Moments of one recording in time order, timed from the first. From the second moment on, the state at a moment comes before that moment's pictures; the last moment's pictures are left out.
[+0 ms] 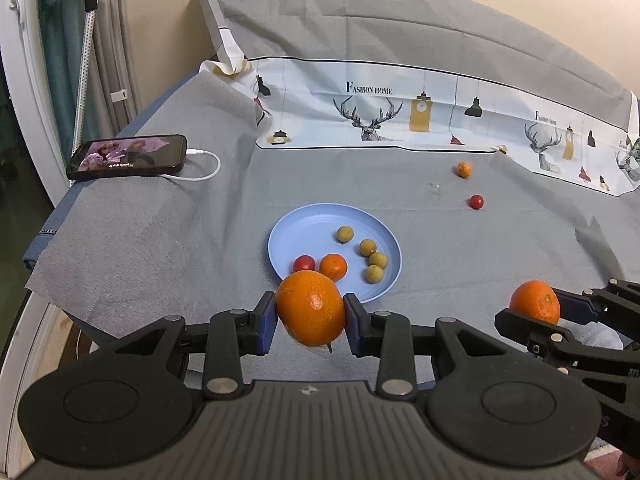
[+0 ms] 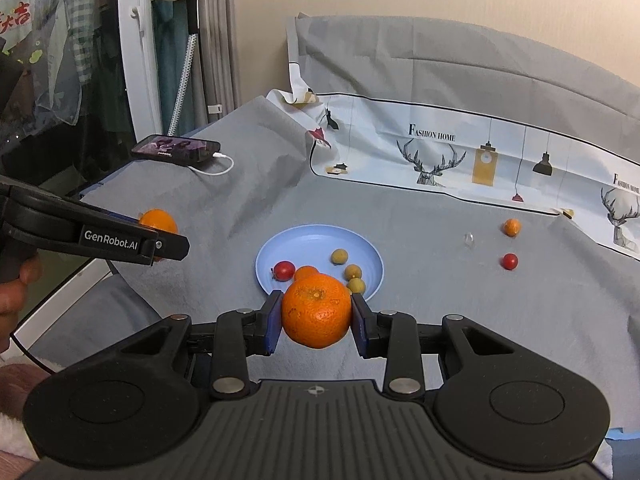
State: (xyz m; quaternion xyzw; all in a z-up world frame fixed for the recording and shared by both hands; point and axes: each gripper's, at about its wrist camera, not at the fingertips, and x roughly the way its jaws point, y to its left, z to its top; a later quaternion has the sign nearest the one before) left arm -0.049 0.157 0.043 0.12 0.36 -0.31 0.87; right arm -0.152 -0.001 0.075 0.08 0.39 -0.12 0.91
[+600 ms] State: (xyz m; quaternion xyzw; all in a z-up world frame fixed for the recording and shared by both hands) left arm -0.020 0.135 0.033 0.12 0.38 -0.31 0.86; right arm -0.133 -0.014 0.055 0.09 0.41 -0.13 0.90
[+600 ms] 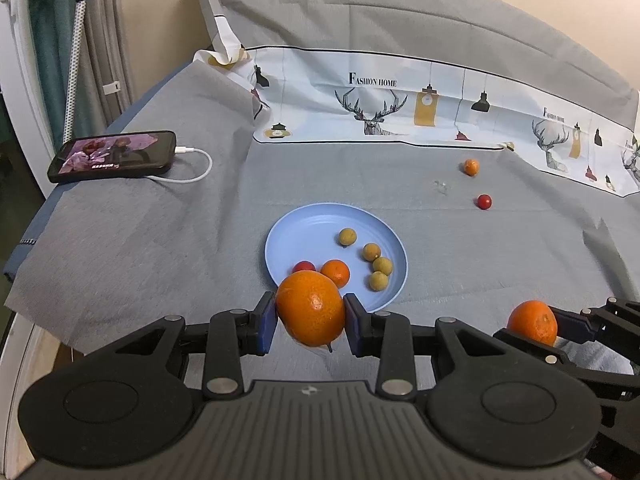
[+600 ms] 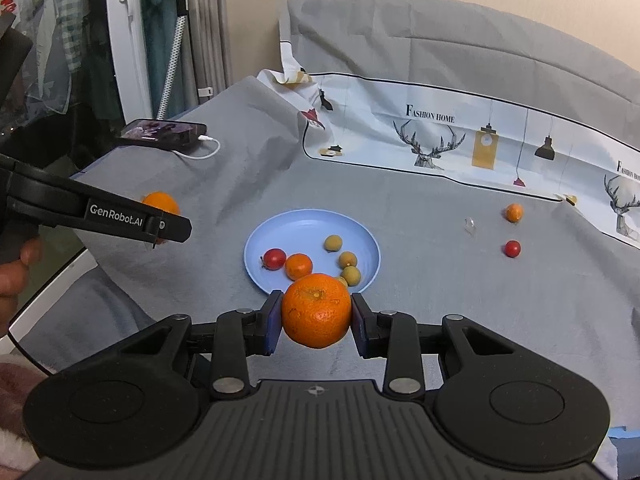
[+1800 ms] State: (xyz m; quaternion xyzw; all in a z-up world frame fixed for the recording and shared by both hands) left arm 0.141 0.002 -0.080 0.19 0.45 -0.29 0.82; right arm 0.020 -0.092 -0.089 0.12 0.48 -0.11 0.86
